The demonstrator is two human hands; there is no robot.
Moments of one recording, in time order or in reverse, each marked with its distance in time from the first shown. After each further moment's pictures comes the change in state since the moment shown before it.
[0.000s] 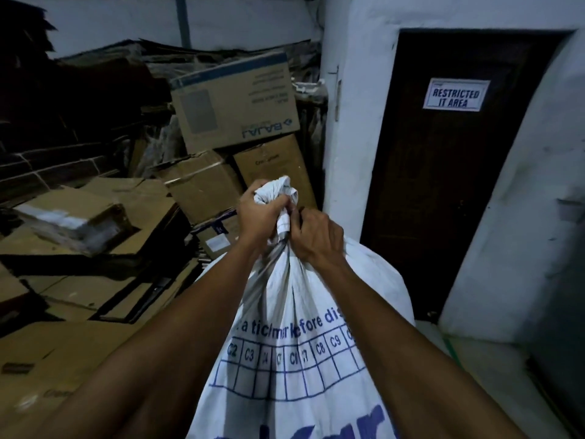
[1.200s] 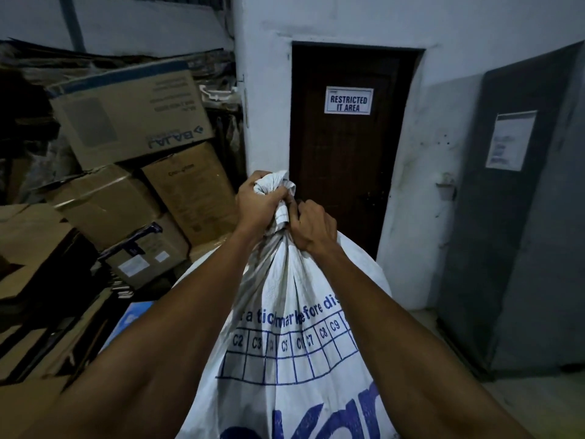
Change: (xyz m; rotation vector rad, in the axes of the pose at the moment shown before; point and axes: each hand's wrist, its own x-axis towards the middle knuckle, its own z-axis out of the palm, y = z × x) left_hand -0.057 0.023 0.208 -0.024 -0.258 0.024; right_hand 0.000 0.188 -0.118 -0.130 0.024 0.119
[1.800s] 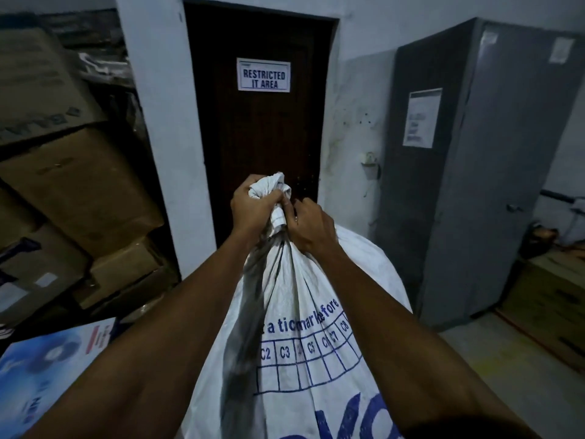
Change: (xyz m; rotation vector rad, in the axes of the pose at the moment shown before) left_hand -0.005 -0.052 0.254 -0.143 -0.208 -0.090; right_hand 0.033 0.245 -0.042 -0.065 0.012 0.147
